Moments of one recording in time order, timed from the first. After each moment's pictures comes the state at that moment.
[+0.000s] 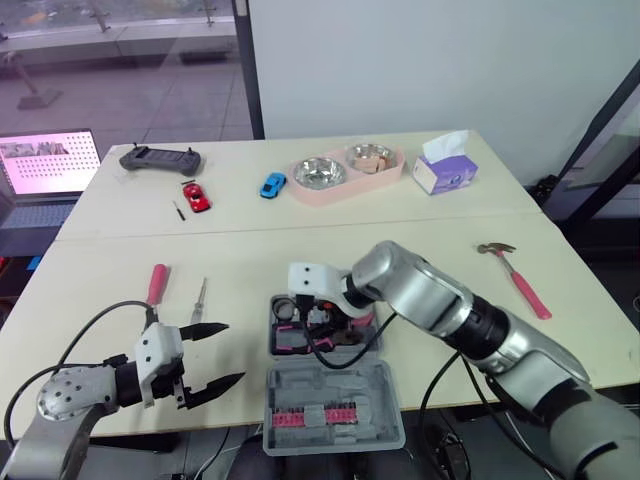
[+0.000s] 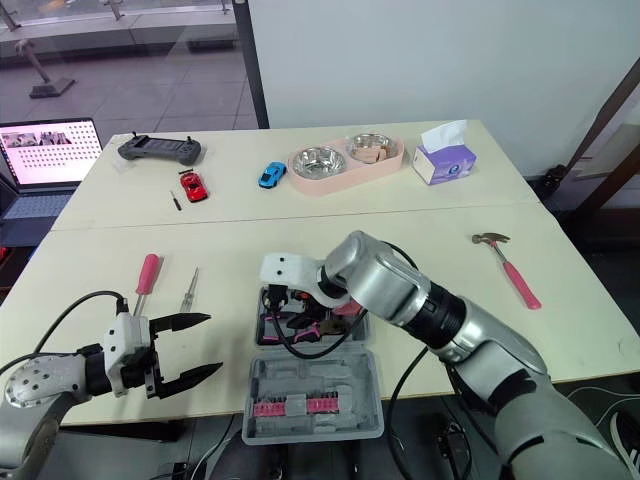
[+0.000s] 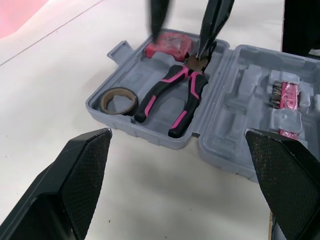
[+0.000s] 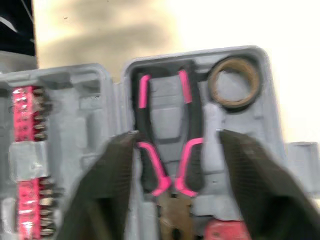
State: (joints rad) left arm 0.23 0.70 0.17 -0.20 -0.41 -0.03 -1.11; right arm -0.83 -0.45 0.71 -0.23 0.07 1.09 0.95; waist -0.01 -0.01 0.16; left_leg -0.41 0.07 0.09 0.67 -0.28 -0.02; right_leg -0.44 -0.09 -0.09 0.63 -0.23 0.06
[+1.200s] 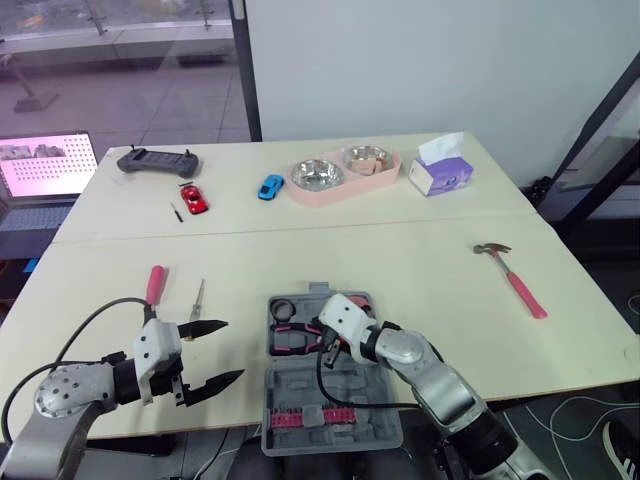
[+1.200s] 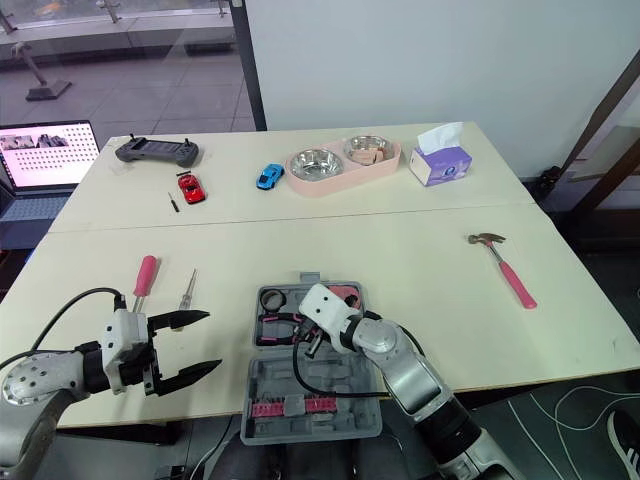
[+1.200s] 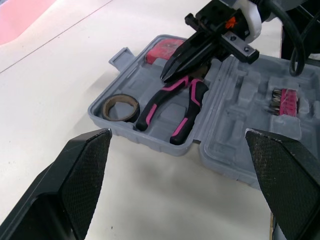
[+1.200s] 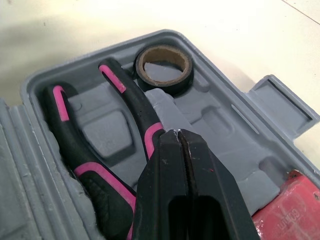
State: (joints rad) left arm 0.23 0.70 0.18 -0.21 -0.43 -0.01 -1.11; right arm -0.27 -0.31 0.50 -0.09 -0.10 0.45 0.54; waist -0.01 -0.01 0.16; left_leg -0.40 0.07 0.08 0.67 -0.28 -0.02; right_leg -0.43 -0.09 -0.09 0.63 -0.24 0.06
